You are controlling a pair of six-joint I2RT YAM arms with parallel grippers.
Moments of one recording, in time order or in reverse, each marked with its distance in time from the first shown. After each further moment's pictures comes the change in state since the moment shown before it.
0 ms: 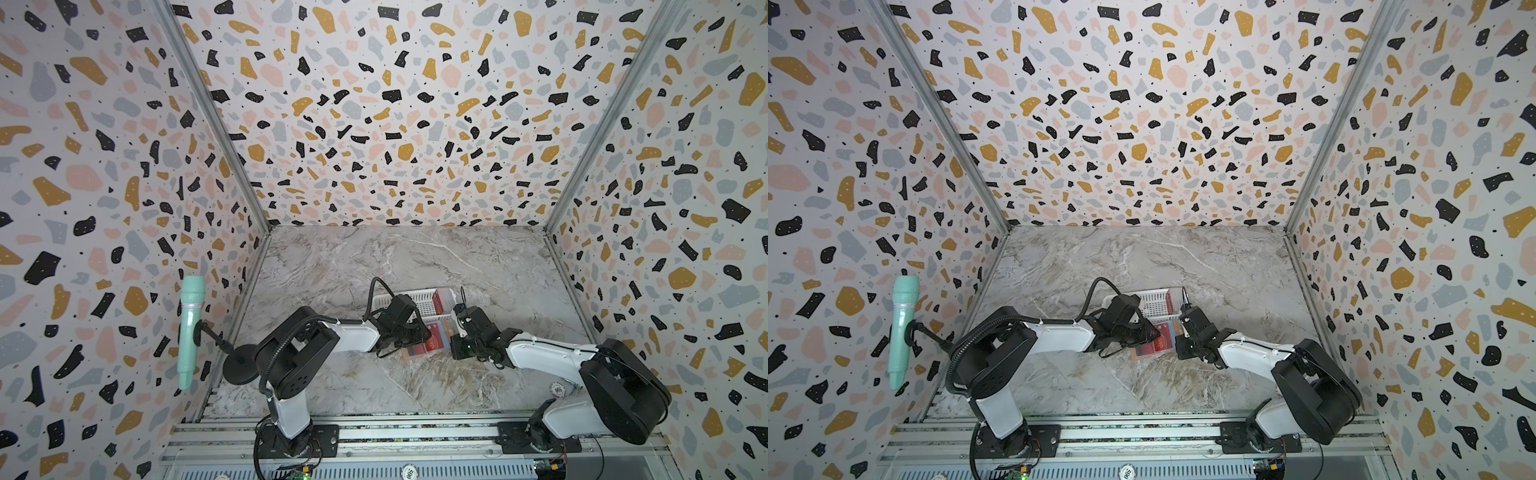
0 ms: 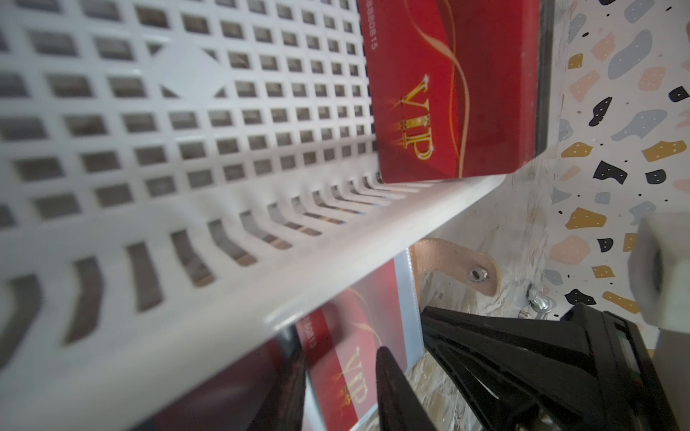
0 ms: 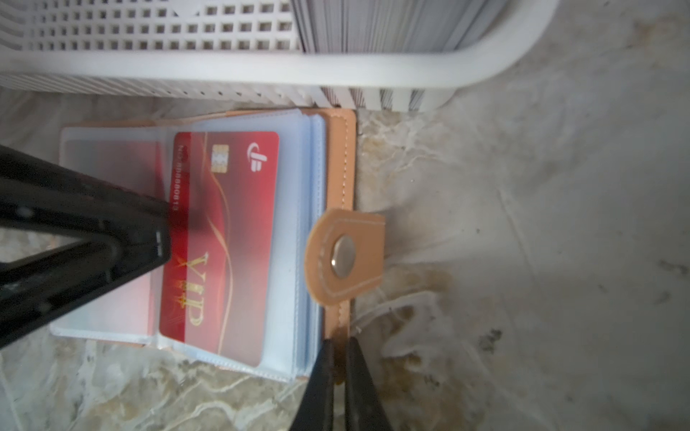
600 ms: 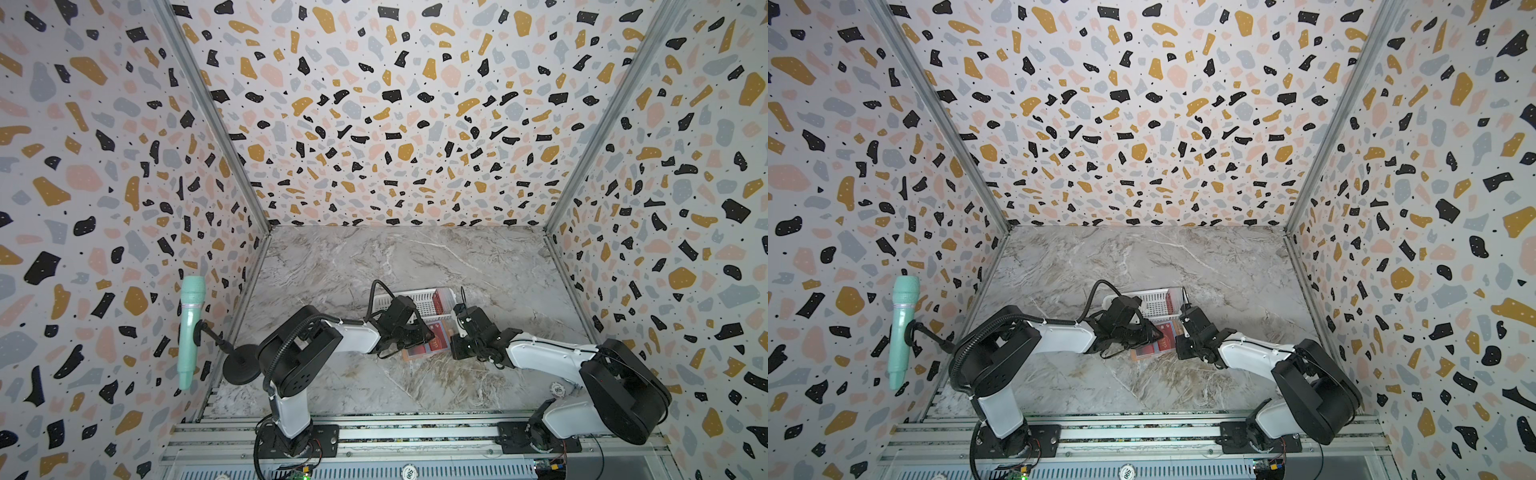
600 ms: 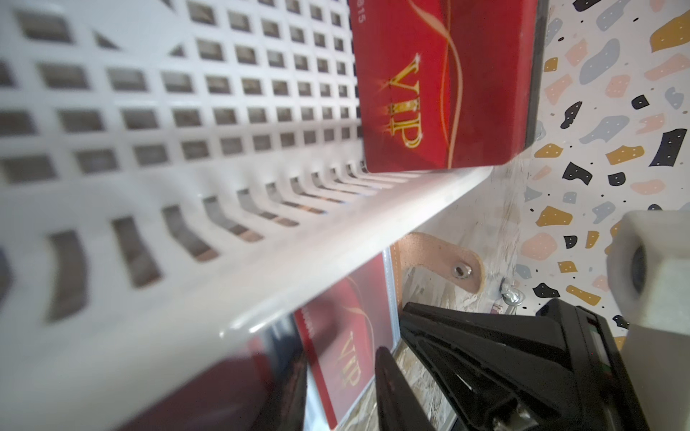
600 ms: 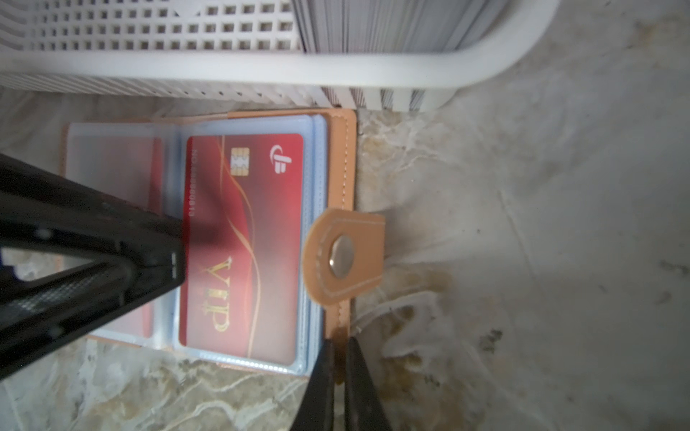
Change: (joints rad) left arm -0.002 0.014 -0.014 0.054 0.045 -0.043; right arm 0.000 -0.003 0.000 0.000 -0.011 0.002
